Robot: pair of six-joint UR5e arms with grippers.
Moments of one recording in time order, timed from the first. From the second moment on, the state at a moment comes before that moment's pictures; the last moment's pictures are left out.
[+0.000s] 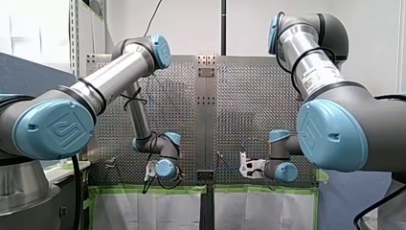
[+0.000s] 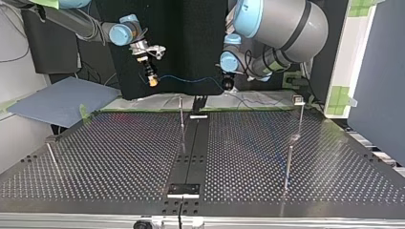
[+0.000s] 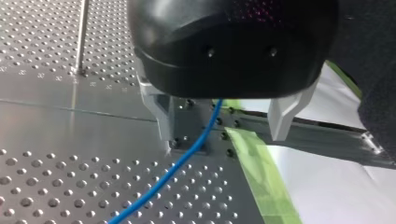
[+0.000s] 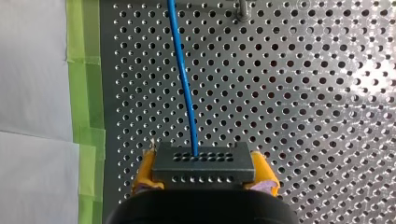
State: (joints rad) left arm -0.40 -2.52 -1.77 -2.36 -1.87 -1.51; right arm 1.89 -0.73 1.98 -1.09 1.23 1.53
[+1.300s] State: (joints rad) left arm -0.41 -2.52 -1.75 -2.33 -1.58 -1.71; right arm 1.89 -0.73 1.97 -1.09 1.23 1.53
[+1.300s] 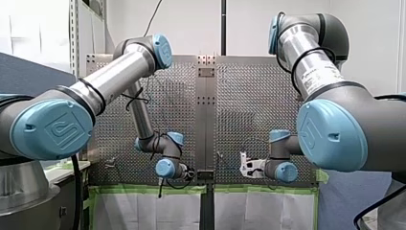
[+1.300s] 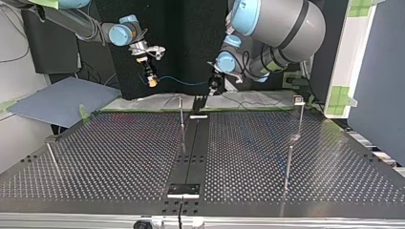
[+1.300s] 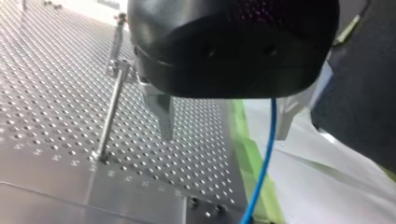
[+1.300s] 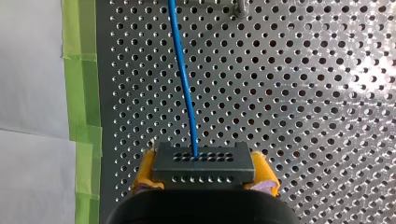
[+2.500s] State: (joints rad) left arm -0.49 -2.52 -1.75 -2.23 -1.58 -1.83; right arm 1.88 -0.73 1.96 -1.11 1.21 1.54
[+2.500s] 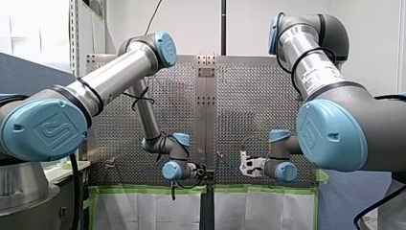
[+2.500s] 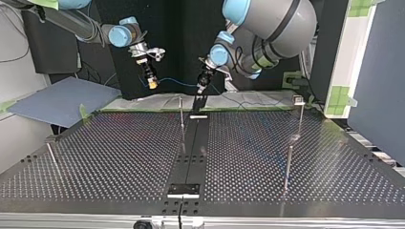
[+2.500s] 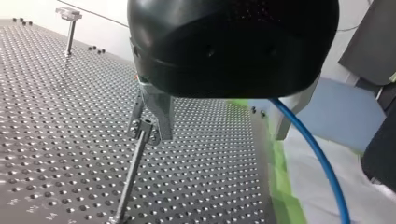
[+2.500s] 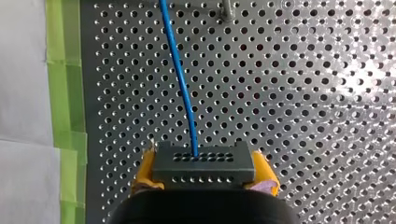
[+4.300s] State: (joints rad) left arm -0.65 -2.52 -1.66 -2.27 -2.04 -1.82; right arm 1.84 -0.65 1.92 -1.11 1.17 1.53
